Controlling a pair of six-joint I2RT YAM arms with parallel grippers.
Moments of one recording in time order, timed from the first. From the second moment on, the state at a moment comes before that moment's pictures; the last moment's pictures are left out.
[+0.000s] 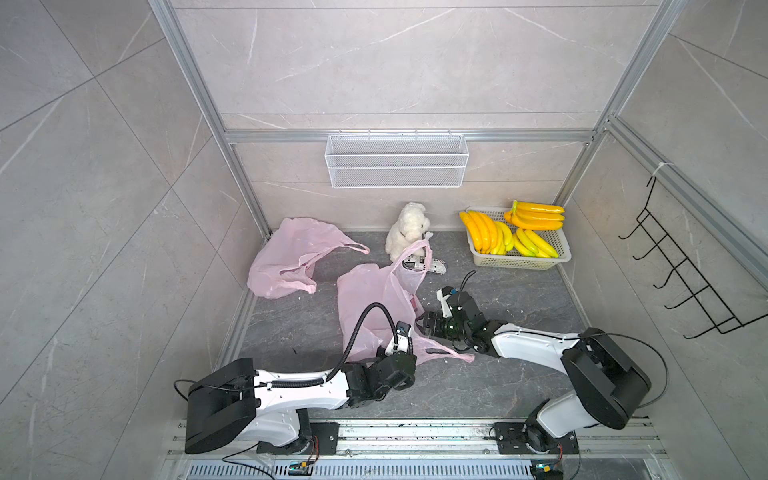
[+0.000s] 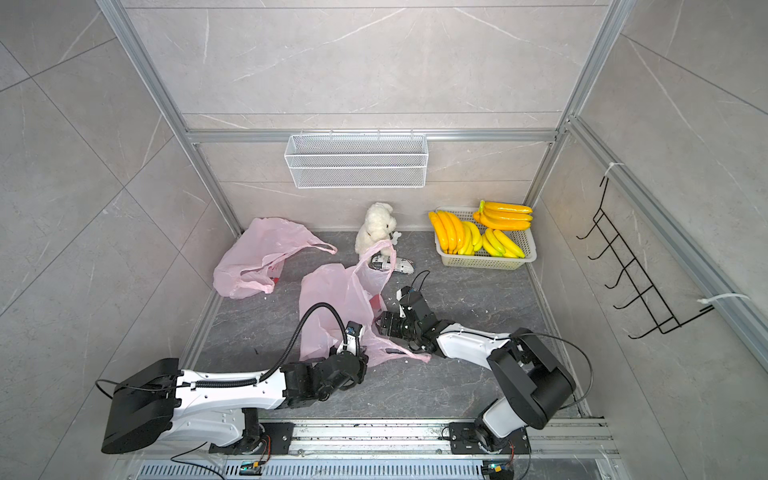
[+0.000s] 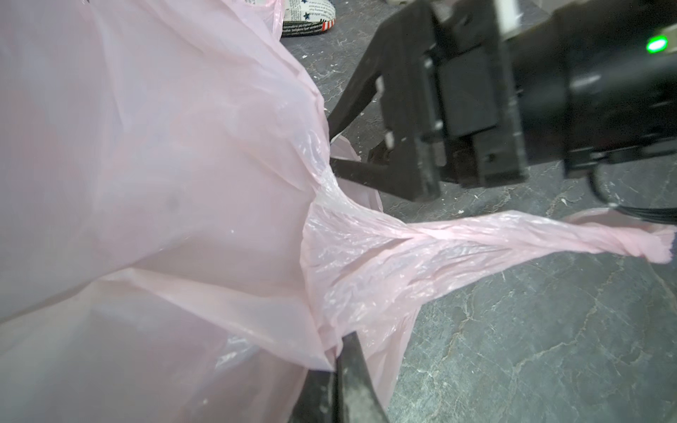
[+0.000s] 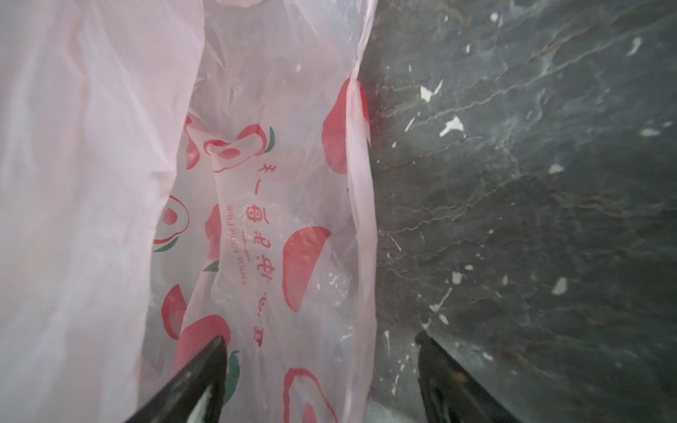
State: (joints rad) left arm -1.27 1.28 0.56 0.02 -0.55 -0.57; right arm 0.64 1.56 0.69 0.13 -0.19 0.74
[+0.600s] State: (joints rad) left arm -1.33 1.03 0.49 -0.07 -0.58 -0.60; right arm 0.67 1.56 0.69 0.20 -0.15 0.71
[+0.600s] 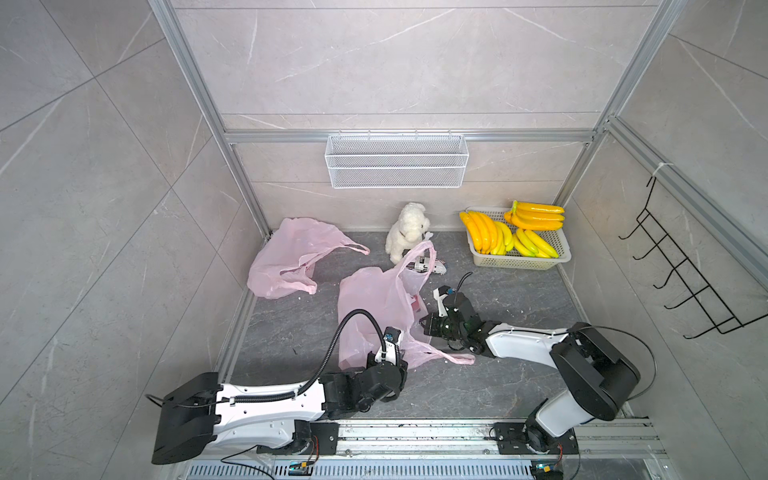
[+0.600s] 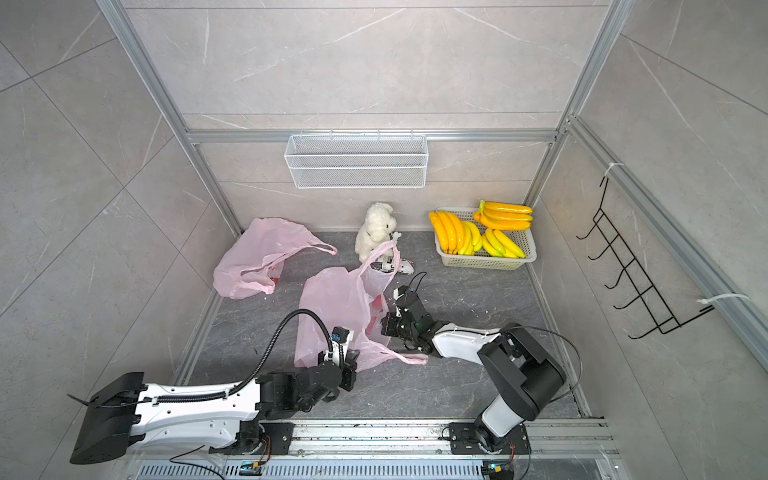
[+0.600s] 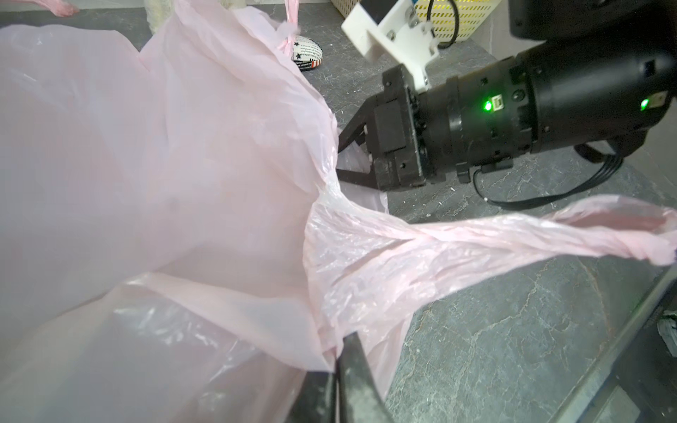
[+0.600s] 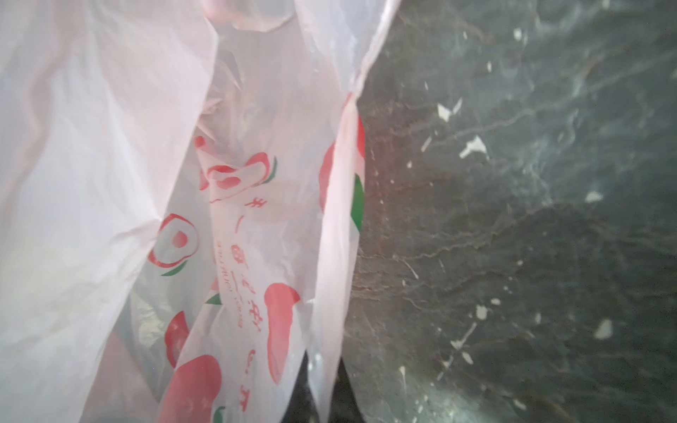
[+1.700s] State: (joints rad) left arm -0.80 1.18 1.03 -0.63 -0.24 -0.90; right arm 1.03 1.35 0.85 0.01 0.21 0.34
